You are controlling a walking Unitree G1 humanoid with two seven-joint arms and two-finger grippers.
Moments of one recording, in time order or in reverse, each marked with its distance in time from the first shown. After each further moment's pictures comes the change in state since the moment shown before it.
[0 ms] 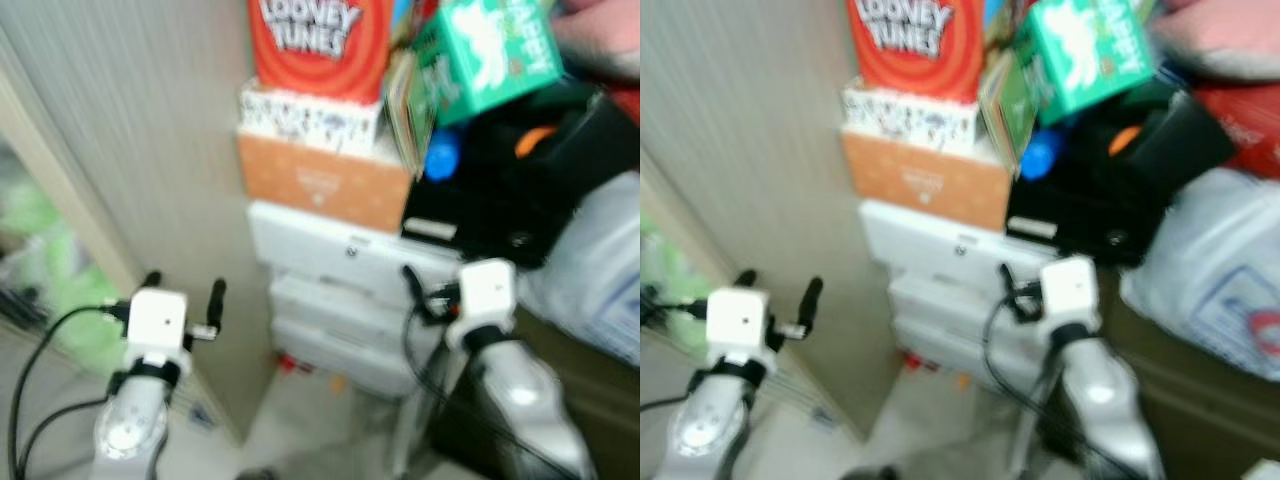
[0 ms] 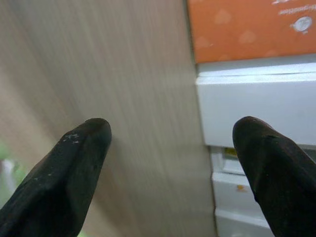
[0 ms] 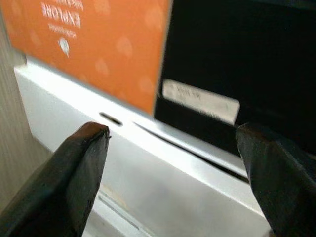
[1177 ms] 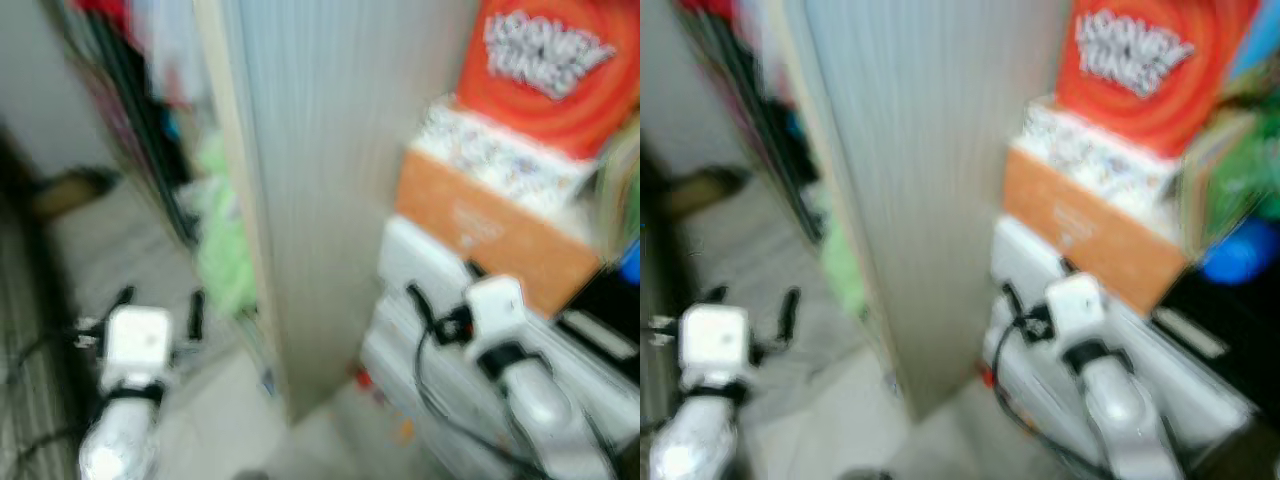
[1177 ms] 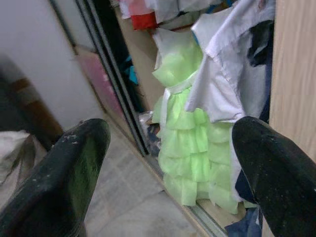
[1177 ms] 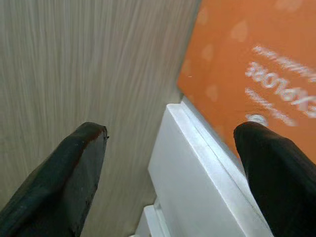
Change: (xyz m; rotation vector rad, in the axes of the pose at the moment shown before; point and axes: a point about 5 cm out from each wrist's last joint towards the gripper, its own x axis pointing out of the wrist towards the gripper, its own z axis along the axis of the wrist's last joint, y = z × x) left arm -0.020 0.005 0.001 0.028 0.006 0.097; right arm -0.020 -0.005 0.003 -0.097 -0.015 0.079
